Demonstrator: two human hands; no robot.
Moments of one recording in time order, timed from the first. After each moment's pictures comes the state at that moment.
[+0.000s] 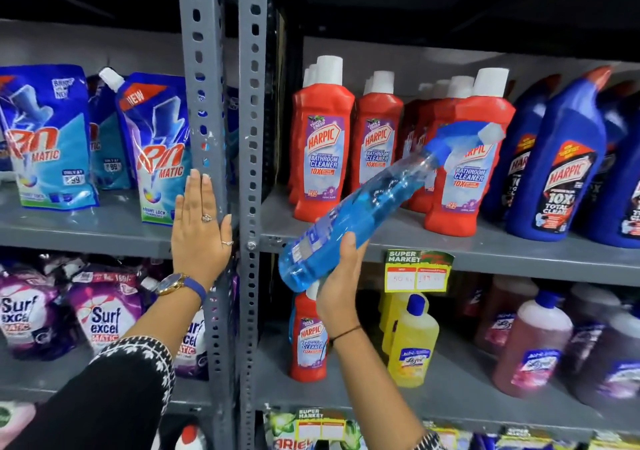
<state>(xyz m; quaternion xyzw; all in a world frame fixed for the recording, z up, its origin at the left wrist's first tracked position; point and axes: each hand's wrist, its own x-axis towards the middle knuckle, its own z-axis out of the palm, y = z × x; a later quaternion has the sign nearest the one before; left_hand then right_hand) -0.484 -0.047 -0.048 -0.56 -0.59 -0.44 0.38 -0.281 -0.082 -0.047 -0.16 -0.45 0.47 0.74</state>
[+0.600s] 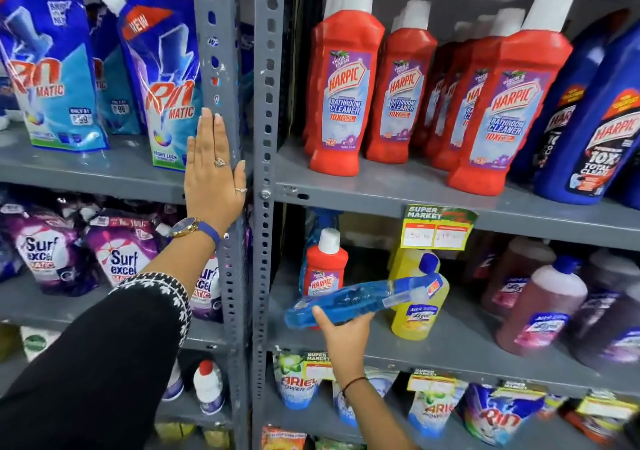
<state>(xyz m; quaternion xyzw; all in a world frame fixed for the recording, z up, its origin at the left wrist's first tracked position) -0.485 -0.047 -0.047 -0.56 -0.59 -0.45 0.38 -0.254 -0.100 -0.235 -0.43 -0.51 0.41 0.63</state>
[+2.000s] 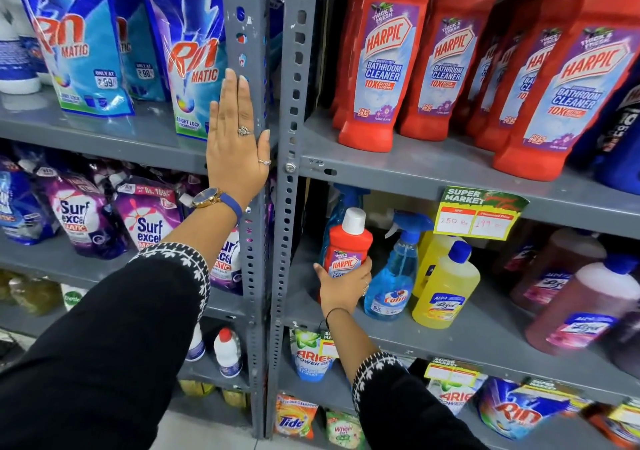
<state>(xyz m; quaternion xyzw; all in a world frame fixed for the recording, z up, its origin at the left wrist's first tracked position) -0.485 -0.044 -0.048 -0.54 -0.59 -0.46 0.40 -0.311 -0.034 -0.247 -0.65 -0.48 0.32 0.49</state>
